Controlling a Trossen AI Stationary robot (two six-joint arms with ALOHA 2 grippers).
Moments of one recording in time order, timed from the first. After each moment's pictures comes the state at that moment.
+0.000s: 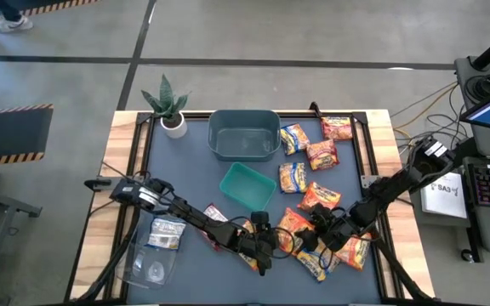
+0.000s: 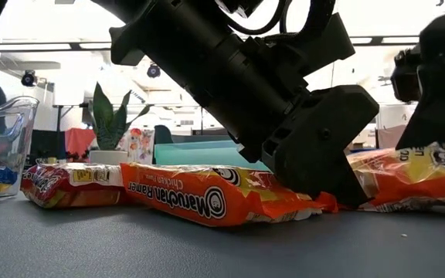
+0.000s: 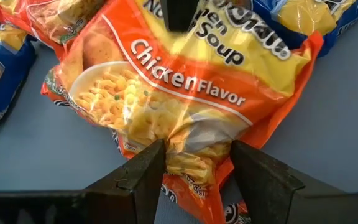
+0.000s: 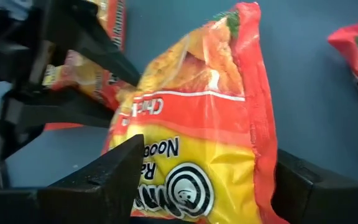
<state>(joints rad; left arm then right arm) -0.41 2.30 1.51 0.00 -0.49 -0.19 0.68 1.43 0.49 0.07 0.48 1.38</state>
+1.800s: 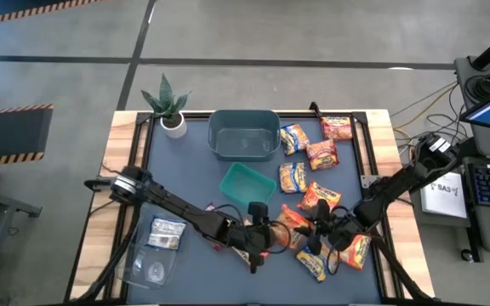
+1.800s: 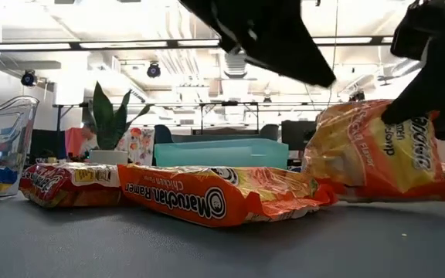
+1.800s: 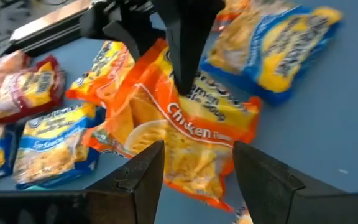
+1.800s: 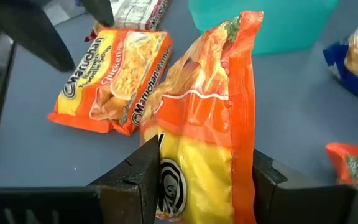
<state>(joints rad) -0.41 2.03 1.48 -0.15 -0.47 0.03 0.70 1.37 0.49 0.11 0.64 0.95</state>
